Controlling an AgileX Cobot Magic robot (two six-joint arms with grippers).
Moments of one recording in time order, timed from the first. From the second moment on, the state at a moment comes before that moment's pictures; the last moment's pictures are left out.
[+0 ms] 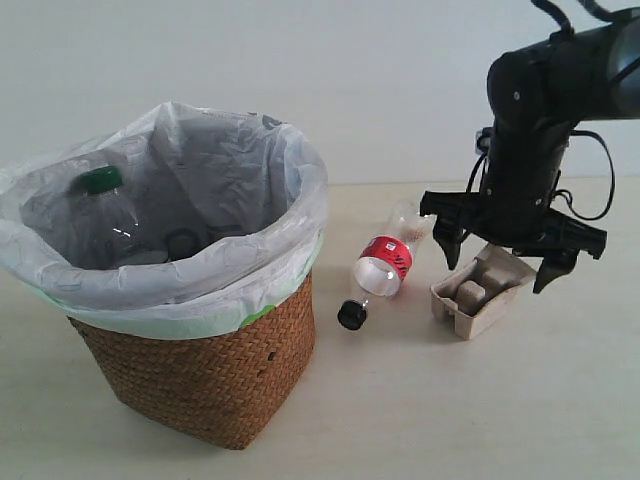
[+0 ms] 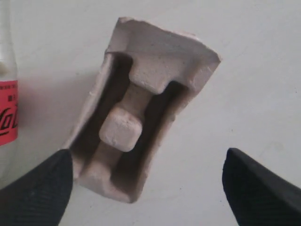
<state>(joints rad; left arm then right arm) 0.07 0.00 0.00 -0.29 0.36 0.26 0.35 1.97 -1.48 -0.15 0.98 0.83</state>
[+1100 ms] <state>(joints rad) 0.07 0.00 0.00 -0.29 0.36 0.26 0.35 2.13 -1.47 -0.15 0.79 0.94</state>
